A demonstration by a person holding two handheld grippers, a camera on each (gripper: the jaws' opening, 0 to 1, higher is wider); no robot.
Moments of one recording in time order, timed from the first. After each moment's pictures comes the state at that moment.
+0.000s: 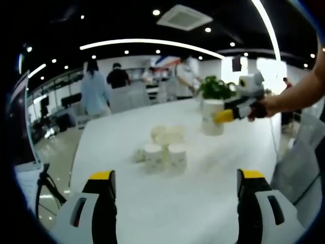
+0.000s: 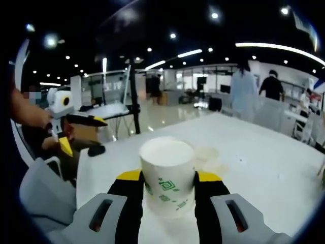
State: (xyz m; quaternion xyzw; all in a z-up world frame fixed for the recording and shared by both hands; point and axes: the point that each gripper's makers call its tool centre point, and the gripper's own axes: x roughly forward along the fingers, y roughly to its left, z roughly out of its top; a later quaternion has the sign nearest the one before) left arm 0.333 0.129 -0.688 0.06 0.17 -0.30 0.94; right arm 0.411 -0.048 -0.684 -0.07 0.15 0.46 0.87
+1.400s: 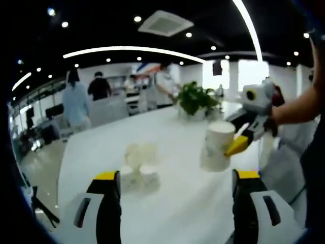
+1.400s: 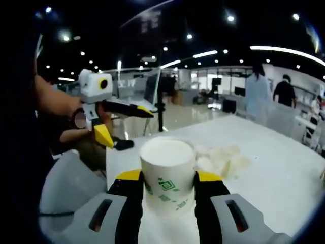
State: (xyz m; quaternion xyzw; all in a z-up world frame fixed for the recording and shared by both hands) left arm 0.313 0.046 -0.643 0.05 0.14 -0.41 0.90; right arm 0.310 -0.041 -0.667 -0.08 0.15 0.51 0.84
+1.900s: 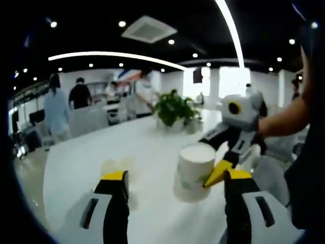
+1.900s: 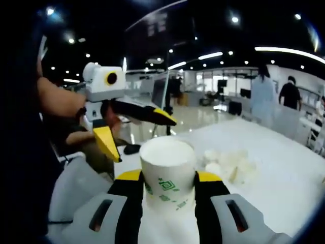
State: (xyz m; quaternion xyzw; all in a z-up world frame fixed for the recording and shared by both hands) left arm 0.307 0.000 -0.618 0.04 0.12 -0.46 0.88; right arm 0.297 -0.024 -0.654 -0.08 0.14 0.54 0.83
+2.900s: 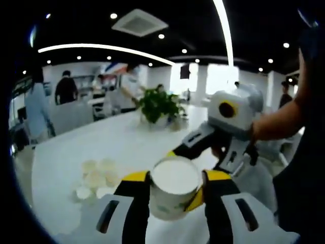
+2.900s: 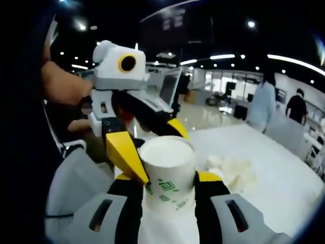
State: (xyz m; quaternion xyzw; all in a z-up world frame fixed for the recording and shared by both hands) left arm 0.296 -0.036 -0.620 0.05 0.16 -0.51 0.84; right arm 0.290 -0.013 -0.650 -0.14 0.13 0.55 0.81
